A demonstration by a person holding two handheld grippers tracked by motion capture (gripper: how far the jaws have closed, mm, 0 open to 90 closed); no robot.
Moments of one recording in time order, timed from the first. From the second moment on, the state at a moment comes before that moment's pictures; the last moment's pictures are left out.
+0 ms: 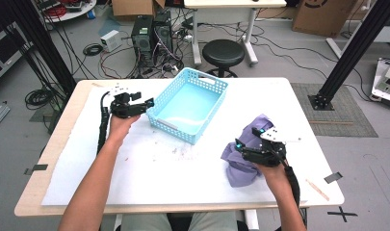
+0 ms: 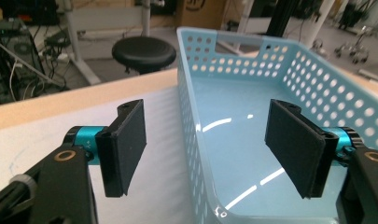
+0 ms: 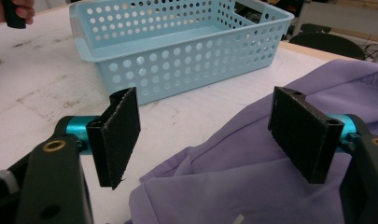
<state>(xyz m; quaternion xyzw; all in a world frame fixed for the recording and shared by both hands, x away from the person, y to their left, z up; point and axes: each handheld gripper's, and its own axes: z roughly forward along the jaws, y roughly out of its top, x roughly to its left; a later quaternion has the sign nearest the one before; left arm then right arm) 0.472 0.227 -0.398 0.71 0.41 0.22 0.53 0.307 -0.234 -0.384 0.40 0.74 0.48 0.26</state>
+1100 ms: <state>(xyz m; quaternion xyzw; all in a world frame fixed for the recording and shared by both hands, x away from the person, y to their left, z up) 0.430 0.246 -0.409 0.72 0.40 0.23 0.51 0.308 -0.240 -0.386 0.40 0.74 0.48 0.26</state>
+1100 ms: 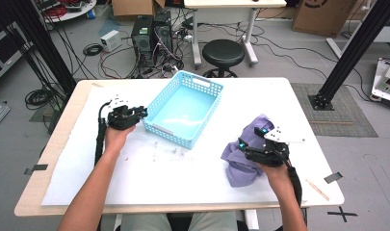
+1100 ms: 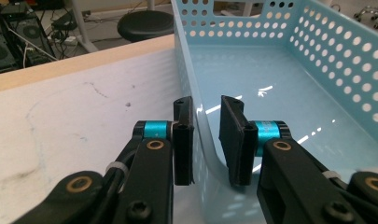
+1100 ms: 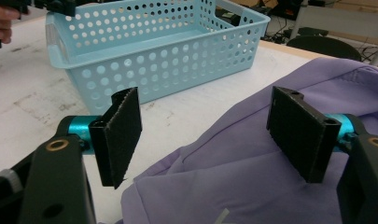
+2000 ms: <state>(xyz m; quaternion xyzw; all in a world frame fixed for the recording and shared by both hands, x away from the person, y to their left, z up) 0.444 0.232 -0.411 0.74 0.43 0.20 0.47 0.314 -0.234 -0.386 0.39 0.74 0.48 0.25</state>
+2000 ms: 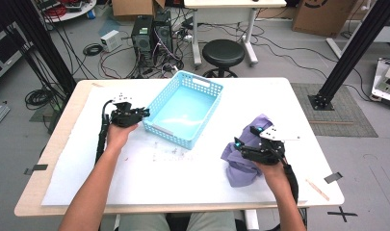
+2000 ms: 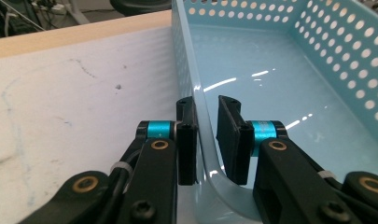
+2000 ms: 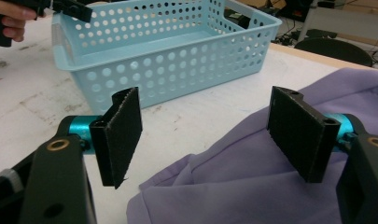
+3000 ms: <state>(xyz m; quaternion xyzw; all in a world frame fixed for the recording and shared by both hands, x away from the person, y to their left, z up) 0.371 0.277 -0.397 0.74 0.43 0.24 0.46 0.315 -0.232 -0.387 0.39 0.74 0.49 0.25</state>
